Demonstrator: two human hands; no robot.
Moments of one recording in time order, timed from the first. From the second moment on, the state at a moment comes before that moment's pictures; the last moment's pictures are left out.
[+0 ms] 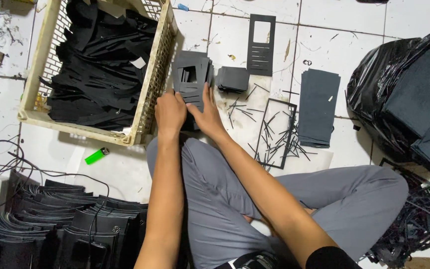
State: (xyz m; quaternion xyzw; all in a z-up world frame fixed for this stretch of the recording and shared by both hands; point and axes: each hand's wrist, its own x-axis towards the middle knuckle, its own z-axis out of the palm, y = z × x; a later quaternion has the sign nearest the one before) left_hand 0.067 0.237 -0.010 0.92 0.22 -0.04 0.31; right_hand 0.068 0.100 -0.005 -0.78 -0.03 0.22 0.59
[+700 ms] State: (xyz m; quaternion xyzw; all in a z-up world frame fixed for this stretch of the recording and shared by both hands) left_hand 0.019 0.097 0.055 0.88 -0.05 0.17 0.45; right_hand -0.001 -0.210 0.006 -0.92 0.04 0.15 0.37
